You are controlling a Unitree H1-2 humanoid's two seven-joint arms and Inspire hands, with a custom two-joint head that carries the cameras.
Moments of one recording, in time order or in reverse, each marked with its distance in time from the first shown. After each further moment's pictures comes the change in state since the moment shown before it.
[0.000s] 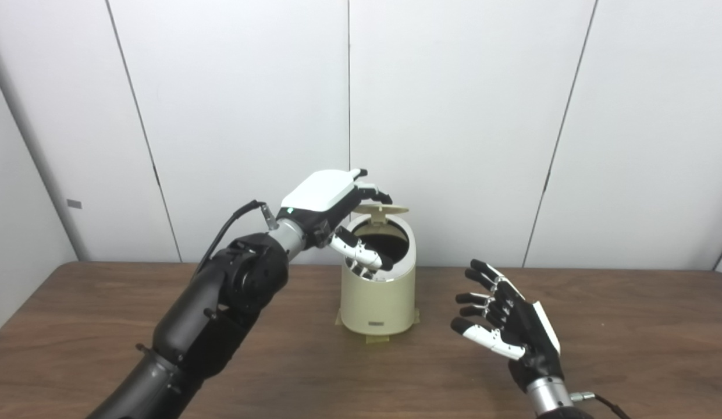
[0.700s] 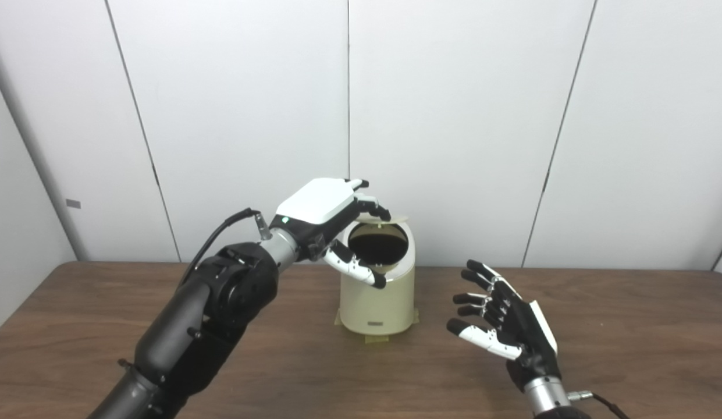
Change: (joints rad) left arm 0.063 0.033 0.010 -0.126 0.070 -0.008 -0.085; right arm 0.000 0.004 0.009 -0.006 -0.019 0.001 -0.004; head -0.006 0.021
